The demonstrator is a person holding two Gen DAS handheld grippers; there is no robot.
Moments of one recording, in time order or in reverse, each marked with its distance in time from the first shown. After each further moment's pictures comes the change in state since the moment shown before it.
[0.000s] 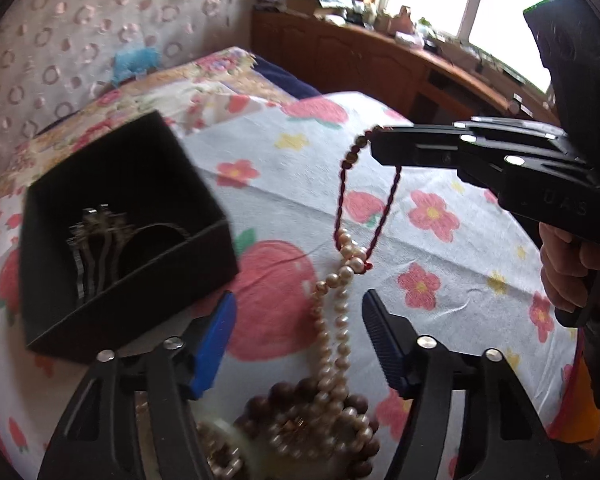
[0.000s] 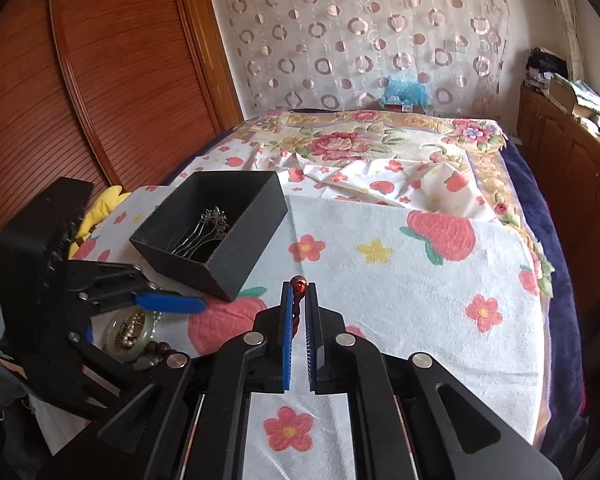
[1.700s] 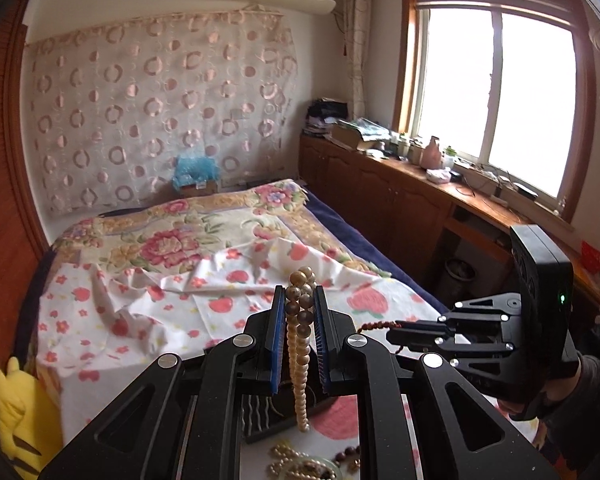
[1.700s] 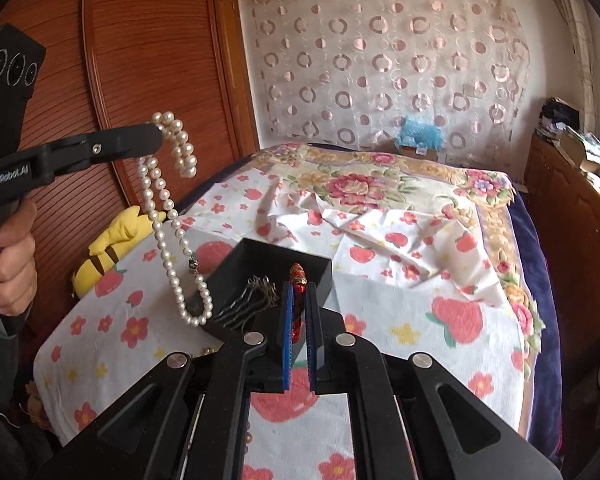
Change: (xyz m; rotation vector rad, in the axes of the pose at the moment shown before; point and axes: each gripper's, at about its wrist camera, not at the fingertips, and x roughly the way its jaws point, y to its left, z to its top) left arm -0.201 0.064 0.065 -0.092 -0.457 0.130; right arm -0.038 0.068 0.074 -0.110 -0.088 -0.008
